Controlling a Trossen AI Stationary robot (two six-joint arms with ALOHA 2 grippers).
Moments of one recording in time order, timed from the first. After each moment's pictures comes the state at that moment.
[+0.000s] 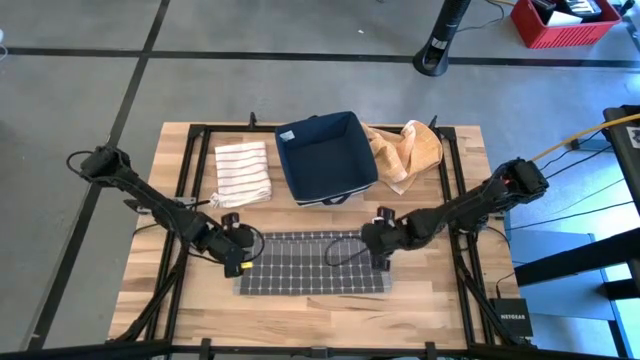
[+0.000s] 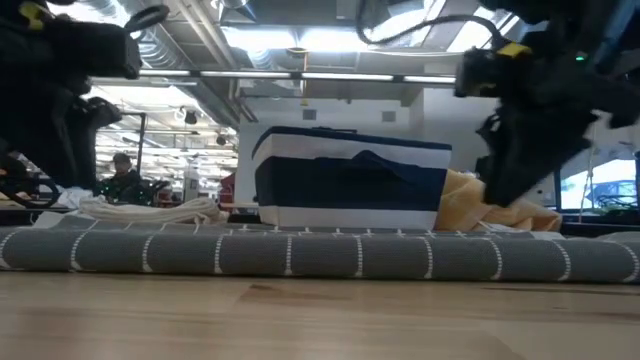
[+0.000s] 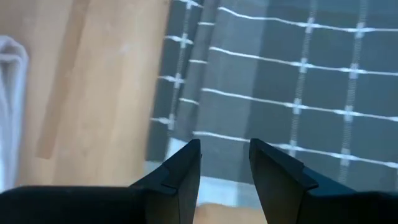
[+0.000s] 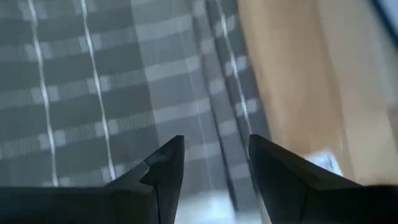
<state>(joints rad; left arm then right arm) -0.54 1.25 0.64 -0.60 -0.34 -0.66 0.35 1.51 0.80 -0.45 0.25 0.44</state>
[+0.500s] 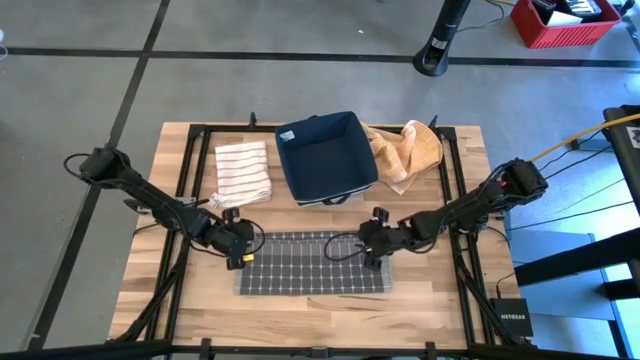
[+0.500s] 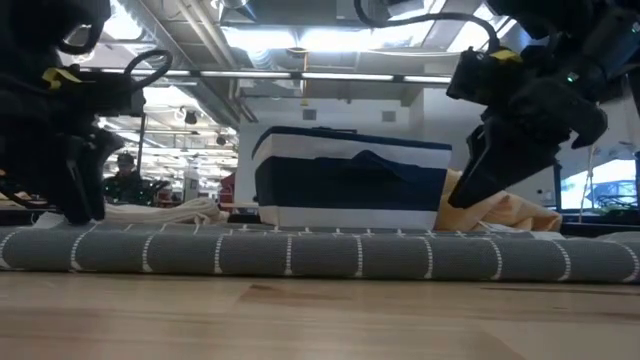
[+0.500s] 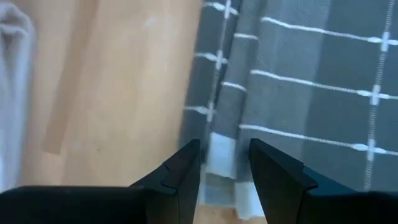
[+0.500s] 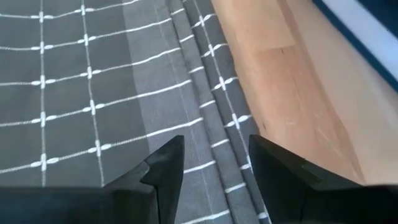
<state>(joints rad) -0.47 1.25 0.50 -0.48 -0.33 -0.61 0.35 1.52 0.66 -0.10 0.35 0.44</state>
